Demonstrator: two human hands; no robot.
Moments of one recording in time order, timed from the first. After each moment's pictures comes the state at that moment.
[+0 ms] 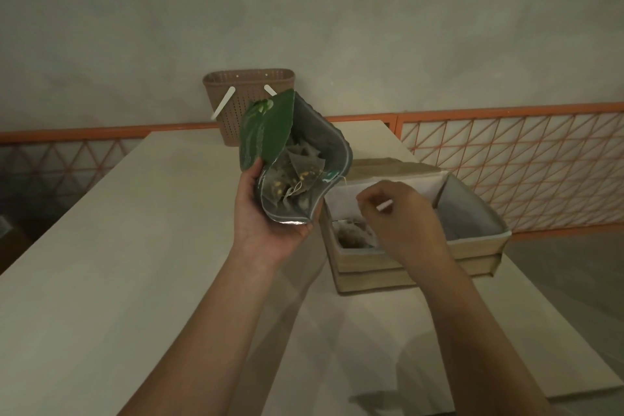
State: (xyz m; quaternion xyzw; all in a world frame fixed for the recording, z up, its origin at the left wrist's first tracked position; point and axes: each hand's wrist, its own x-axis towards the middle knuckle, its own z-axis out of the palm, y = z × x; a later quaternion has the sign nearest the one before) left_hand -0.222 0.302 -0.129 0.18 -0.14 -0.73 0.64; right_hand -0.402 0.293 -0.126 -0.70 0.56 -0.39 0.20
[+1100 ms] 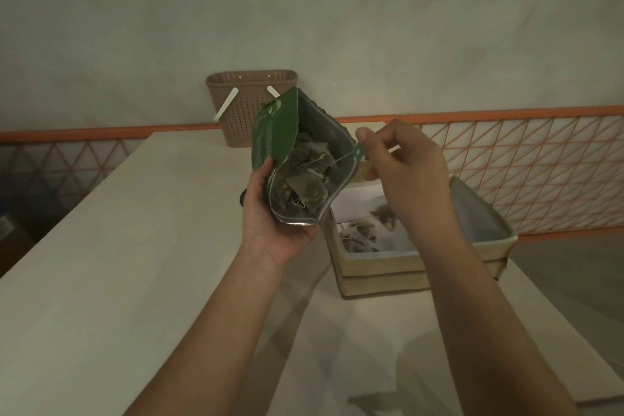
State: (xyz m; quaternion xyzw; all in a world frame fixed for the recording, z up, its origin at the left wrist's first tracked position) left_hand -0.222 0.294 -0.128 0.20 -0.12 -0.73 0.64; right_hand -0.383 0.288 -0.074 -0.64 0.43 -0.60 0.22
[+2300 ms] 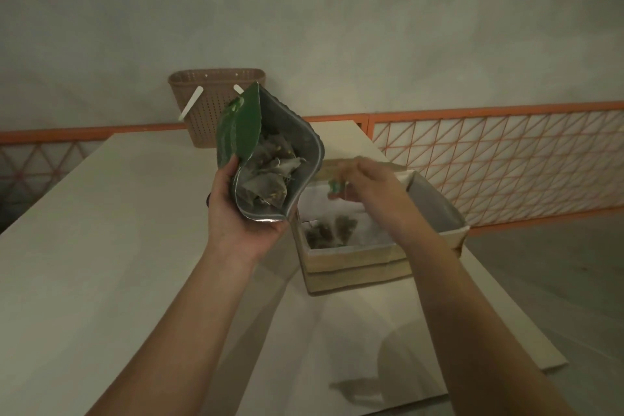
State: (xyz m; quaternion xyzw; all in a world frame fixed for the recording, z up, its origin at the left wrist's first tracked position) left_hand -0.231 0.292 -0.127 0.15 -0.15 -0.74 0.64; right_hand -0.420 0.258 -0.111 -0.65 0.46 -0.45 0.41
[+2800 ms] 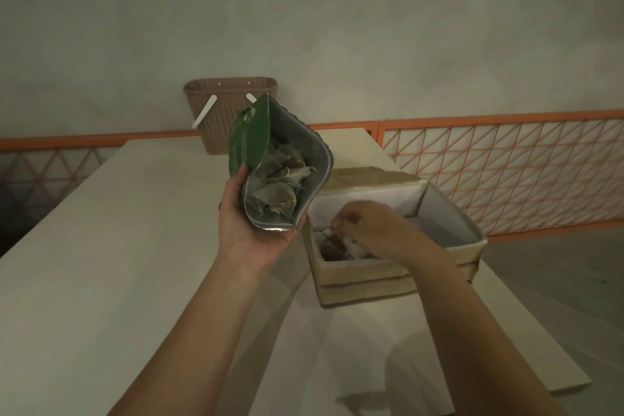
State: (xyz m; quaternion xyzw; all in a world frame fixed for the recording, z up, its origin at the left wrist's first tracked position) left_hand -0.224 0.294 -0.125 0.16 -0.14 -0.74 0.64; right_hand -0.409 0.259 -0.126 -0.78 0.55 -0.17 0.25
